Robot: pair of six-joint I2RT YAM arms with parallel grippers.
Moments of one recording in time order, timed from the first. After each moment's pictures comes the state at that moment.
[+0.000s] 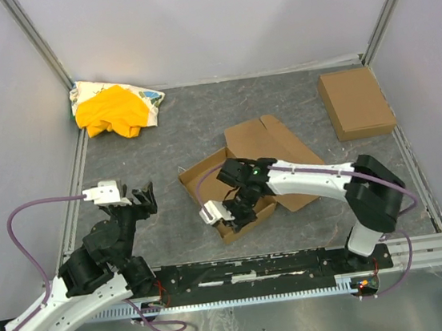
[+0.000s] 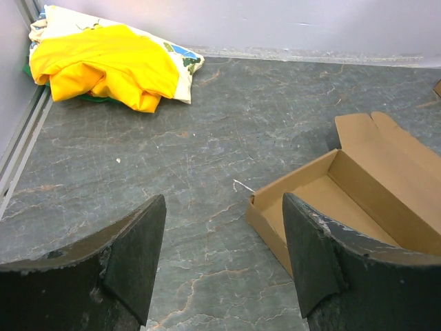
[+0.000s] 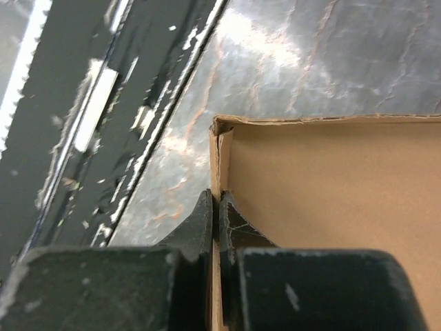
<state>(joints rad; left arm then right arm) -1.03 0.24 0.60 -0.45 -0.96 -0.19 0.99 1.73 1.19 -0.69 -0.65 -0.90</state>
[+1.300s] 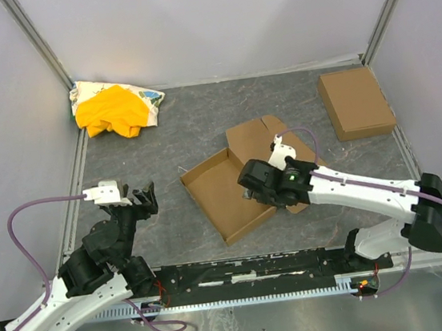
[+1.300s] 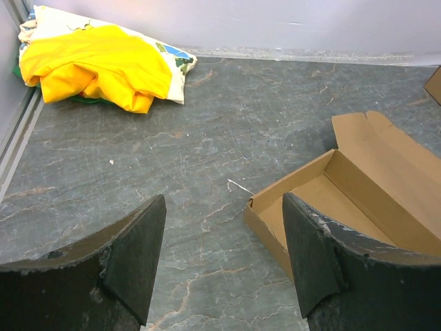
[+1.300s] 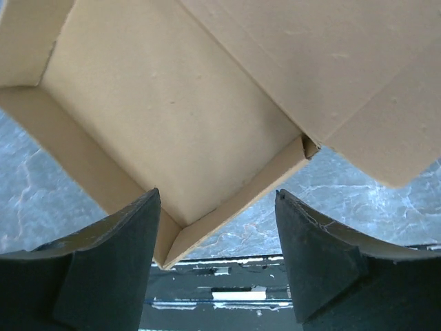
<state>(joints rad) -1.02 0.23 0.60 -0.44 -0.93 -0.19 1.06 1.32 1.08 -0.87 0.46 1.32</state>
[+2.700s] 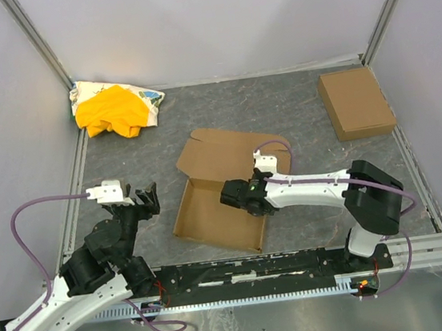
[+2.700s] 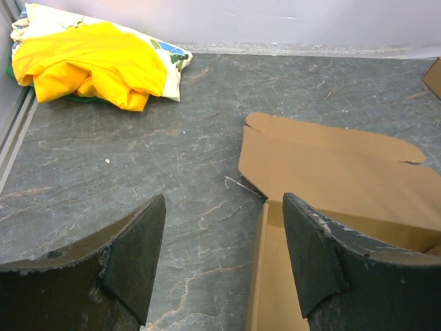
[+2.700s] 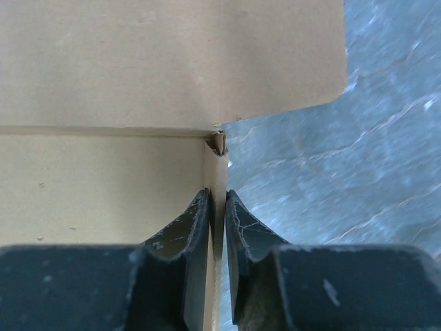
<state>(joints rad) -1.02 0.24 0.59 -0.44 -0.91 -0.19 1.11 1.69 1.12 -0.96 0.66 1.37</state>
